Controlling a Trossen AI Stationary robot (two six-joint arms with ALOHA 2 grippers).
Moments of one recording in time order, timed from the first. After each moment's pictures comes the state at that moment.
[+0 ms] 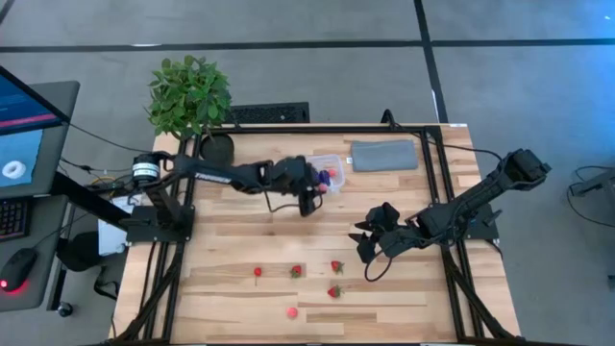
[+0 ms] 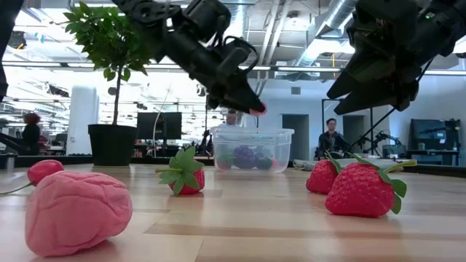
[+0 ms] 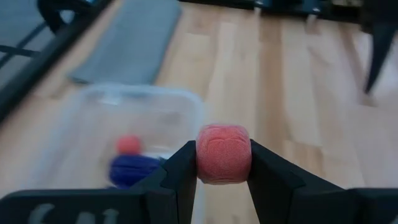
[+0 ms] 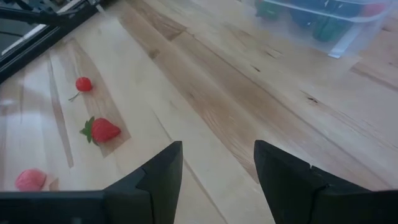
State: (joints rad) left arm 0.16 1.75 1.07 0.12 -0.01 -0.05; right arm 0.48 1.31 0.60 -0.10 0.58 0.93
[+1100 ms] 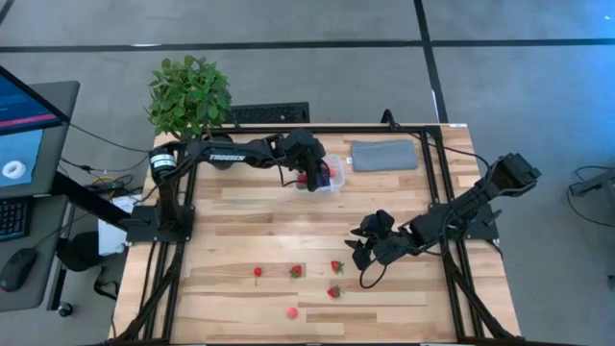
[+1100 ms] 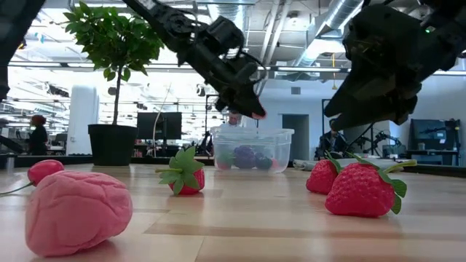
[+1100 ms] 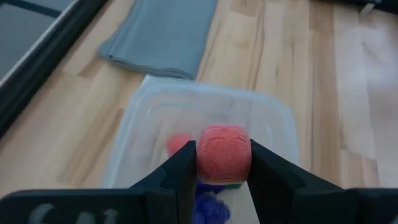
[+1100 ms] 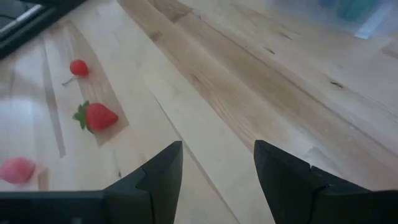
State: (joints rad) left arm 0.34 1.90 1.33 -0.12 0.13 -0.02; right arm 0.50 1.44 0.60 0.01 0.58 0.93
